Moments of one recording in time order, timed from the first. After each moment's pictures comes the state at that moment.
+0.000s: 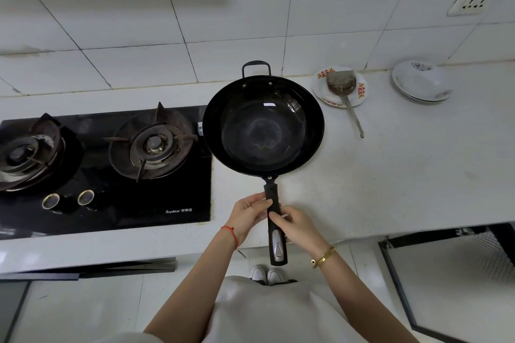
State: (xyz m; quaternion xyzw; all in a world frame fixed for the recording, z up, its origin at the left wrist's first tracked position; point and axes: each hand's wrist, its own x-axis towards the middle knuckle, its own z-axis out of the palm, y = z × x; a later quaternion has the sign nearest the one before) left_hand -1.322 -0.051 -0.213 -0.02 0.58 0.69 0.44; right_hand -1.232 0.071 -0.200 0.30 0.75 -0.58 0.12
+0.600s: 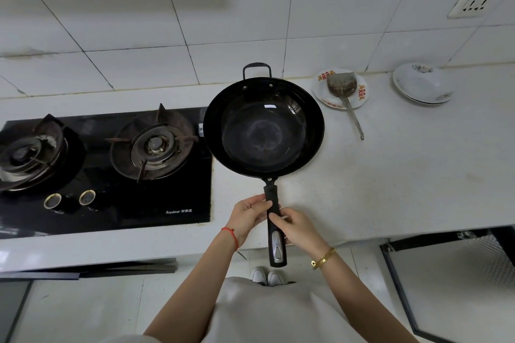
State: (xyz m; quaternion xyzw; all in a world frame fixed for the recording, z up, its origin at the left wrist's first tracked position) left_hand -1.319 -0.050 -0.211 -0.02 0.59 0.67 0.44; right_hand -1.231 0.074 -0.201 0.31 0.73 -0.59 0.14
